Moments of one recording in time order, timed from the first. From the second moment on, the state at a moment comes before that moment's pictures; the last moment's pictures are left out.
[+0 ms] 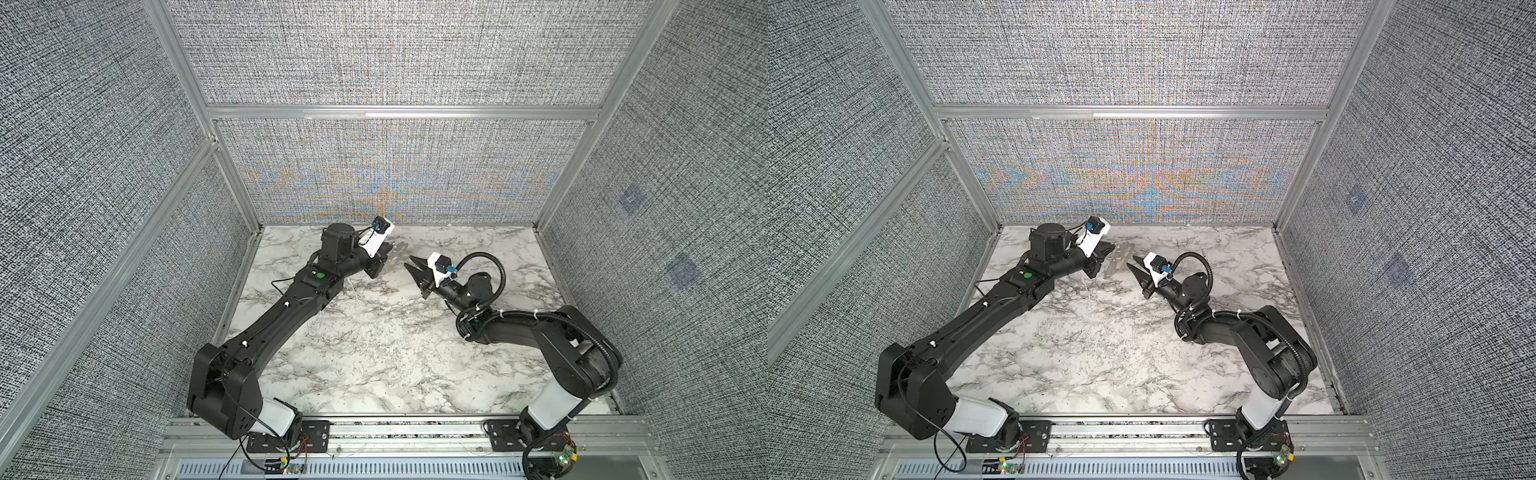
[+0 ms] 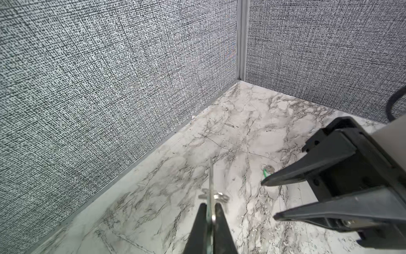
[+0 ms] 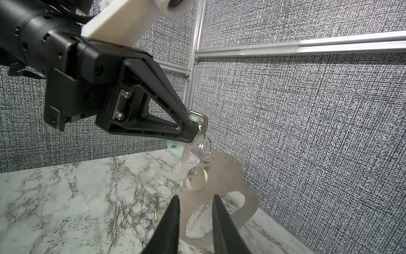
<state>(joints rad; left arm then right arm) -0.51 1.45 1.20 -0.09 0.34 0.23 0.56 1.68 0.72 1.23 -0.36 -0.08</state>
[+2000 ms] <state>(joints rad) -0.55 1.48 1.23 -0.10 0.31 0.22 0.60 1.65 0.98 0.72 -0.32 -0.12</state>
